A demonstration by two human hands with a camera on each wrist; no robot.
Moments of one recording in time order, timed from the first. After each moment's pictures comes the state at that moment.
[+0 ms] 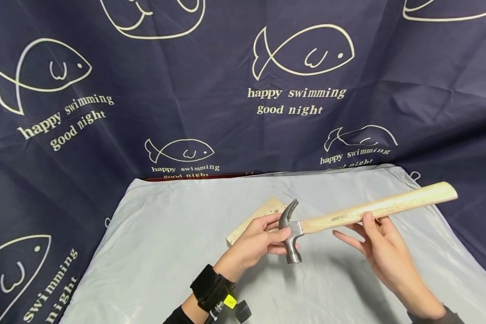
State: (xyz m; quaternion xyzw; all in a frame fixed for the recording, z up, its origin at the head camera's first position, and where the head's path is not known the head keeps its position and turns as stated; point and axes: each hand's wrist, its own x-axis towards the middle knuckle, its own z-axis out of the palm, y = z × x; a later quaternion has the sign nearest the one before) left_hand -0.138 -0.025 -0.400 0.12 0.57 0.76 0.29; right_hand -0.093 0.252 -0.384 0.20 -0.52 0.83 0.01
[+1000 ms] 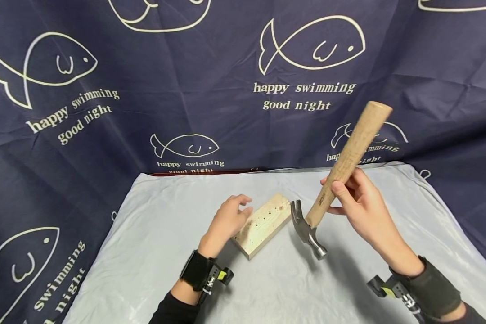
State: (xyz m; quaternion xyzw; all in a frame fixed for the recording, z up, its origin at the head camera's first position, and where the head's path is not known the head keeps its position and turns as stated) left_hand -0.173 -0.087 -0.391 0.08 0.93 0.36 0.03; right_hand -0.134 0.205 -0.324 0.18 -0.77 0.60 0.12
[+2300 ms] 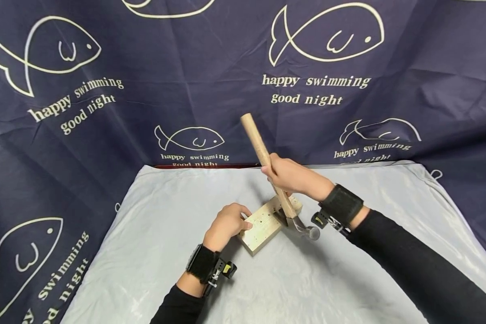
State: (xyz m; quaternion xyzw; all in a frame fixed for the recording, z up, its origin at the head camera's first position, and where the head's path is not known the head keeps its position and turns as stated) left_hand -0.175 -0.101 -0.399 0.00 0.93 0.34 0.17; right_hand -0.240 0.089 -0.306 0.24 -0.92 0.28 -0.14
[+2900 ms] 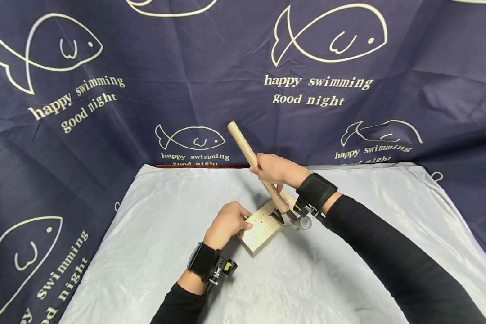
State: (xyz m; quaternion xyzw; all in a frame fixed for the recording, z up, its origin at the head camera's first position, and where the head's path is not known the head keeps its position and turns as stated) left_hand -0.183 -0.103 -0.402 0.01 0.93 0.32 0.16; right_hand -0.271 0.052 -0.307 0.22 -0.94 0.20 -0.19
